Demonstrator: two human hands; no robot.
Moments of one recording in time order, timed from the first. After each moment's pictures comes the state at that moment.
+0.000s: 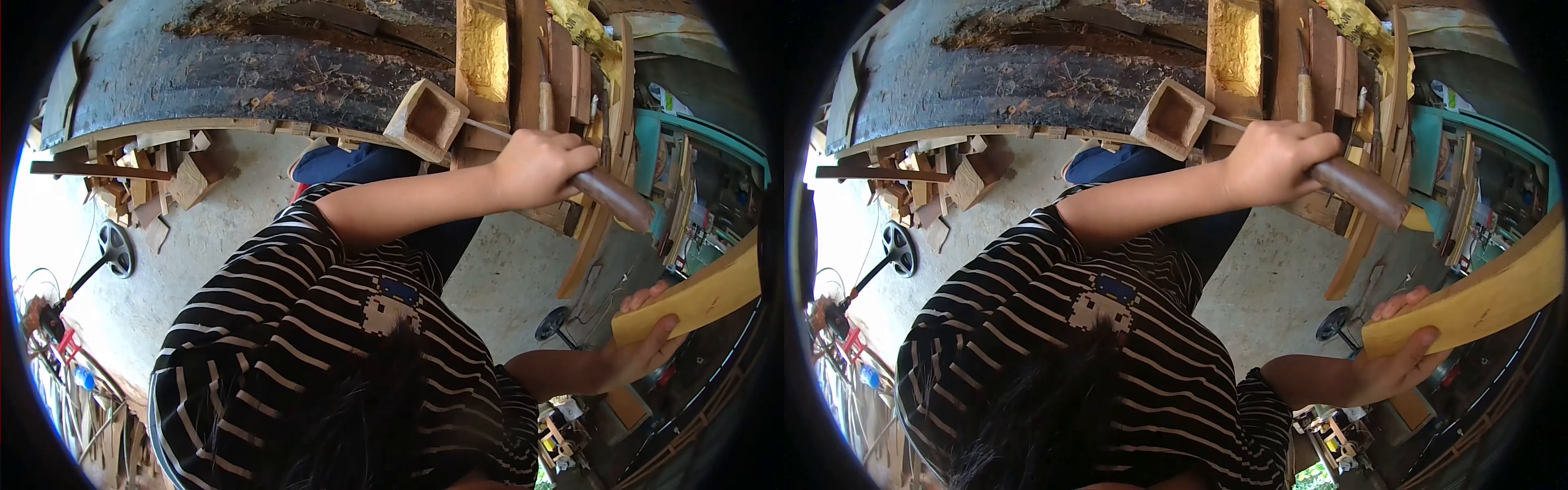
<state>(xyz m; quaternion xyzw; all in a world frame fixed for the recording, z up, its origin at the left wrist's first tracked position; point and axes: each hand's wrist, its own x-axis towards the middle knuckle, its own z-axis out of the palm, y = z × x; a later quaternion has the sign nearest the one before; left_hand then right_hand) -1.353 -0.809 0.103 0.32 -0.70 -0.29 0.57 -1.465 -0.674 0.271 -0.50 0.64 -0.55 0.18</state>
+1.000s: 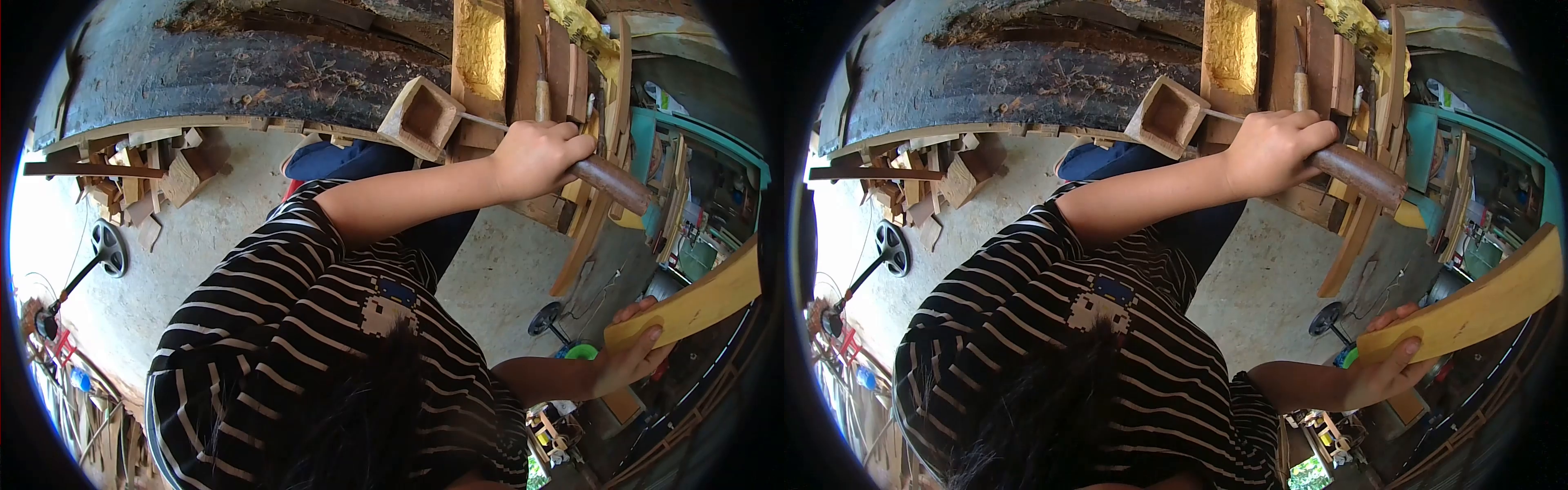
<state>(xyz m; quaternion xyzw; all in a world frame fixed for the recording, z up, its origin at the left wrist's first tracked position) -1.357 -0.818 0.097 0.35 -0.71 -0.29 0.54 -1.485 -0.656 0.269 -0.50 0.68 -0.52 0.11</state>
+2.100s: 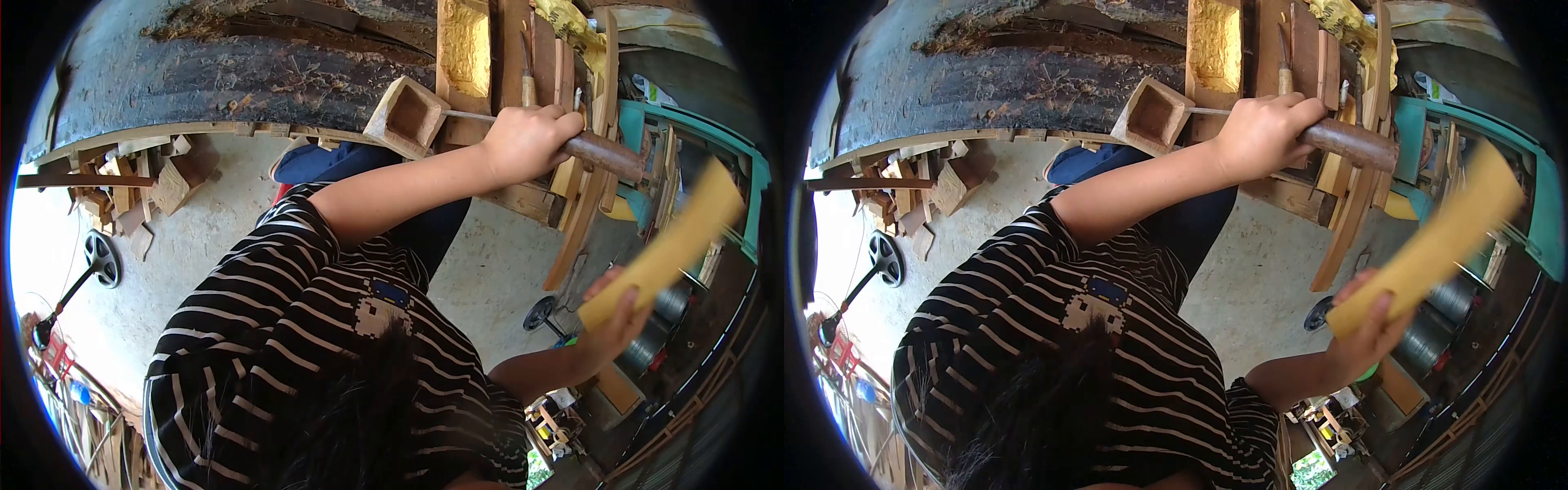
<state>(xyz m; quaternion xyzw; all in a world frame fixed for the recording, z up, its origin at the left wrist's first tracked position) -1.363 -0.831 0.098 0.37 -0.70 -0.30 0.53 -1.476 -0.666 0.251 -0.49 0.72 -0.46 0.19</state>
